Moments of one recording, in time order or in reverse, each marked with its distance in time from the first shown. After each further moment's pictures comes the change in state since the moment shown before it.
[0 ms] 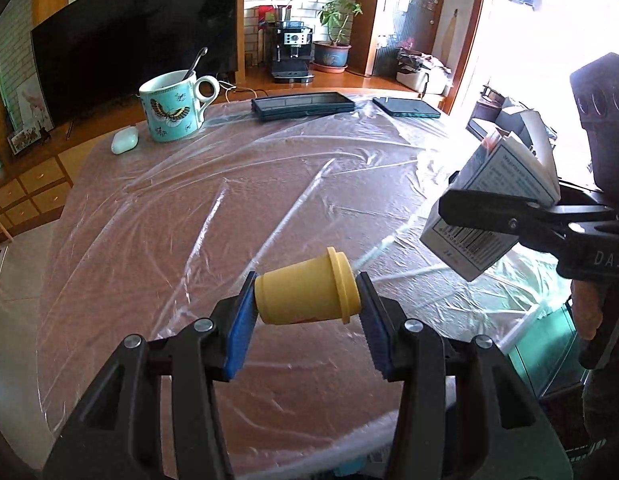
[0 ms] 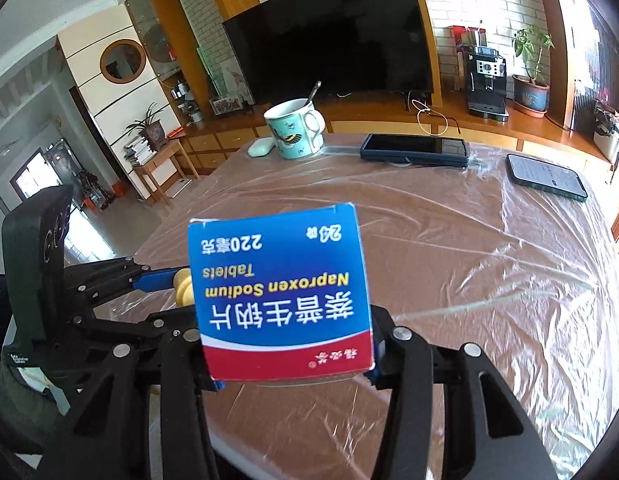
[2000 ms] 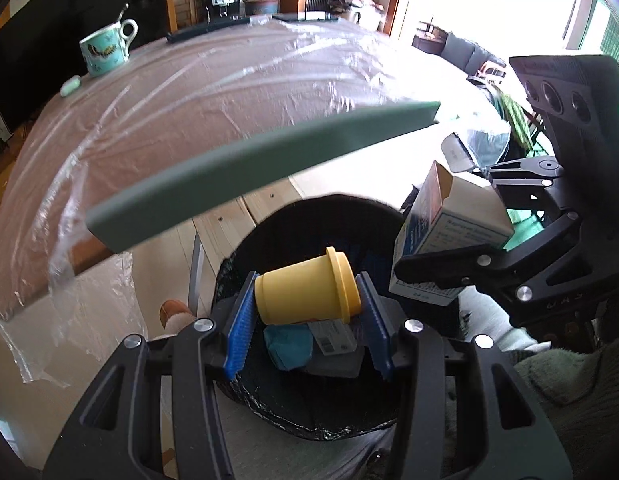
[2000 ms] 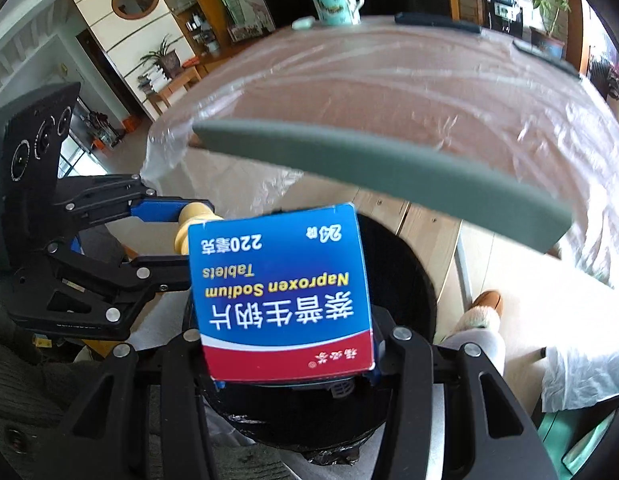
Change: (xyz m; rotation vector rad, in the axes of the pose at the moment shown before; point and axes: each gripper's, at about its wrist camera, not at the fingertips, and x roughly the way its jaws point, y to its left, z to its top) left arm -0.031 -0.075 -0.143 0.167 0.166 -0.122; right arm -0.031 0.060 -0.190 -0.017 0.270 0.035
